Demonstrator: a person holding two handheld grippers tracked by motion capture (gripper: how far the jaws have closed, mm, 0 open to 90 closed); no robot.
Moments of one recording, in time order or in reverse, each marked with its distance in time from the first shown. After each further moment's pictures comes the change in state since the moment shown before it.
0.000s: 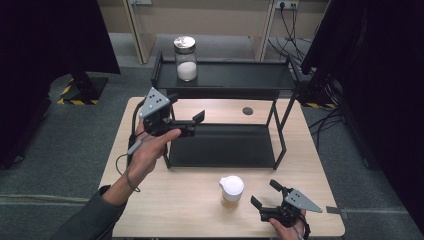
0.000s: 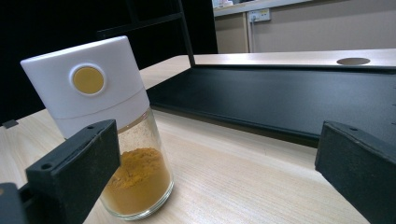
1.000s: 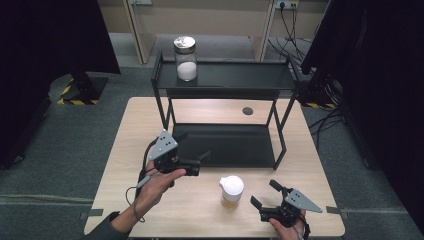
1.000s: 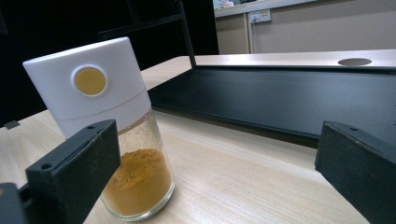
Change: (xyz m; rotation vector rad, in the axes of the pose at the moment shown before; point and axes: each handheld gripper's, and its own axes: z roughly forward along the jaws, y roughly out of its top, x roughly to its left) left arm -0.004 -0.090 -0.004 0.047 -0.112 -0.035; right arm 0.000 -0.001 0.000 -0.005 0.004 0.000
